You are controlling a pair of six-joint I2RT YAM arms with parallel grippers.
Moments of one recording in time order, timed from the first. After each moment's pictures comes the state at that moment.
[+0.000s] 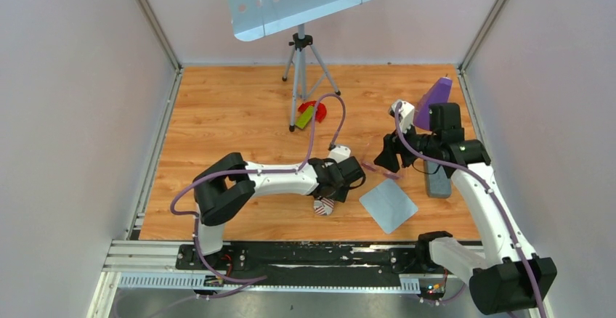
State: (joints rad) left arm -1.14 1.89 1.23 -0.54 -0.45 -0.74; right arm 0.15 1.02 1.00 -0.79 -0.68 -0.35
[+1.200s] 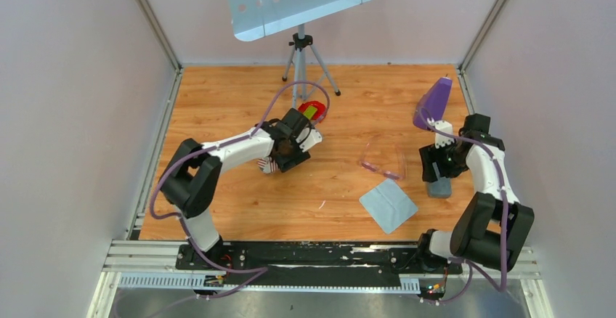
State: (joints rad) left arm -0.66 1.71 1.12 -0.55 -0.14 0.44; right arm -0.33 1.28 0.90 -0.87 -0.34 -0.65
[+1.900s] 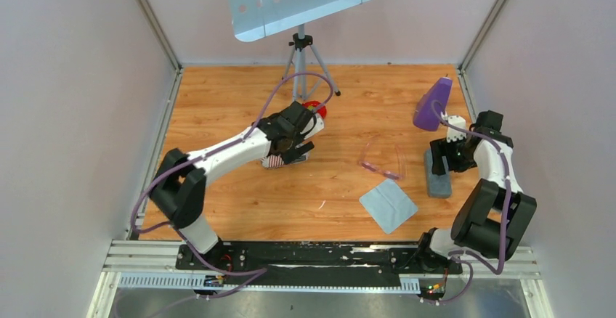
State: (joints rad) left arm -0.69 1.72 1.21 -0.57 -0.35 0.42; right arm -0.42 1.36 0.94 -0.78 -0.31 -0.65
